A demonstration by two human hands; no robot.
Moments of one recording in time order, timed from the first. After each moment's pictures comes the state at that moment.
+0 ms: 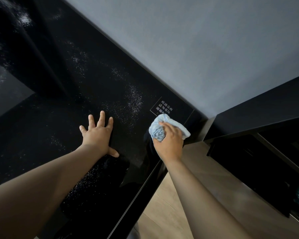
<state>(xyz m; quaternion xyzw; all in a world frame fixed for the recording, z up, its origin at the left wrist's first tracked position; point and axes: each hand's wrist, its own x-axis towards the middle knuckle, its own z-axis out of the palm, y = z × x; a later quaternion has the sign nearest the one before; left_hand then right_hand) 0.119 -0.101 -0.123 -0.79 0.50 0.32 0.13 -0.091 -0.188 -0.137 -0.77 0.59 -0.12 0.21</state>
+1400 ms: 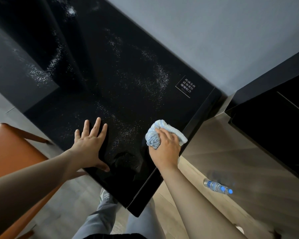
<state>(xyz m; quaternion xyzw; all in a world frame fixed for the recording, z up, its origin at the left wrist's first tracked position) 0.160 0.100 -0.108 -0.75 0.54 0.34 0.17 -0.066 -0.003 -0.127 -0.78 0.58 -0.07 0.23</state>
